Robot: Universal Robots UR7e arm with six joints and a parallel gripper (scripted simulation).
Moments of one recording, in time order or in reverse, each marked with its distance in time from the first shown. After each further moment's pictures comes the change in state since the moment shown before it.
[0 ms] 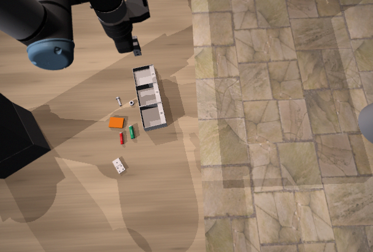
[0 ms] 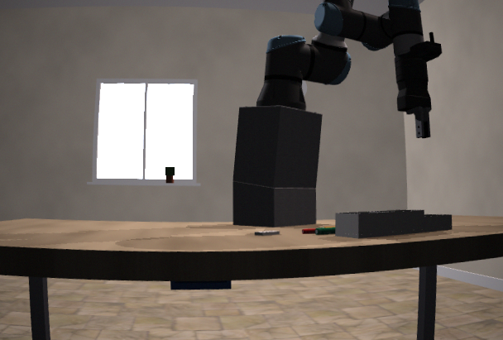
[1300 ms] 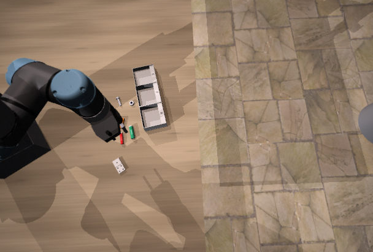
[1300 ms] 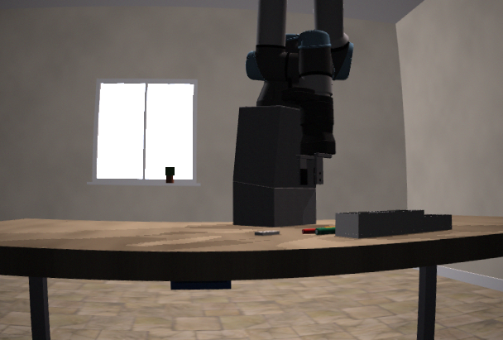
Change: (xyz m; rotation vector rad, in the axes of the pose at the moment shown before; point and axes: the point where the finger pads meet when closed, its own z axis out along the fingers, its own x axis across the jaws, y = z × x) arm 0.229 0.108 0.096 -0.008 0.005 1.160
